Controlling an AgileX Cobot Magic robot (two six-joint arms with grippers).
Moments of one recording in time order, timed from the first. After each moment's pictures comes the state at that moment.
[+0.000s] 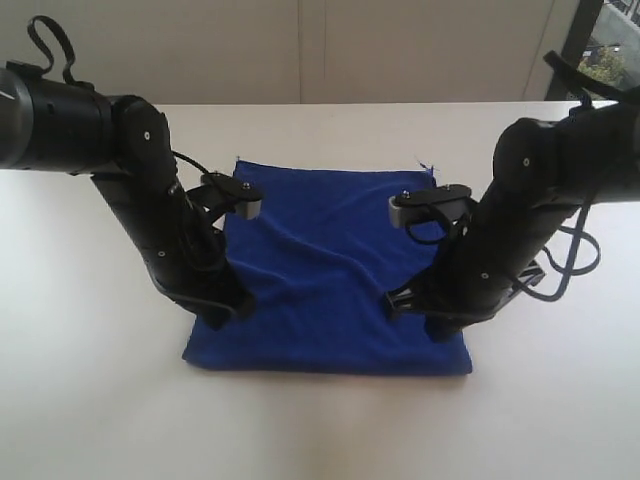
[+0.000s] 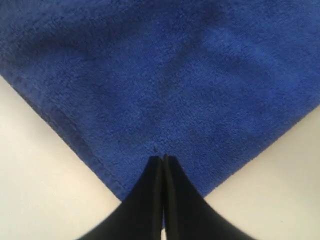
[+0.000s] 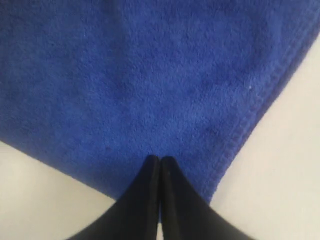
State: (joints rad) left arm -0.55 1.85 -1.17 -0.29 0.84 0.39; right arm 0.41 1.76 -0.96 0.24 0.71 -0.13
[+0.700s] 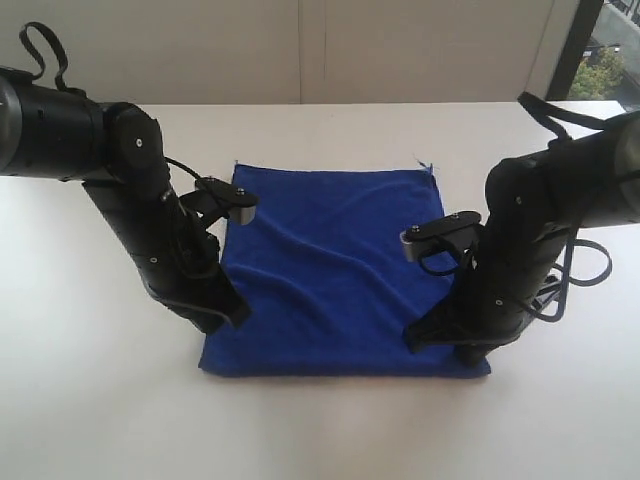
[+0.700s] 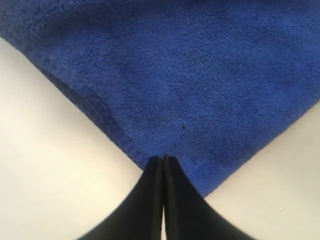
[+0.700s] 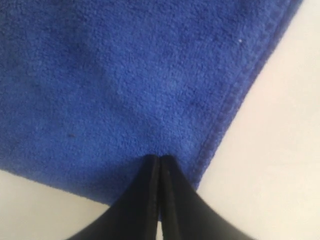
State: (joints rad) left arm -0.55 1.82 -1.13 -0.28 0.82 0.39; right arm 0.42 1.80 -0.91 0.02 0.72 0.00
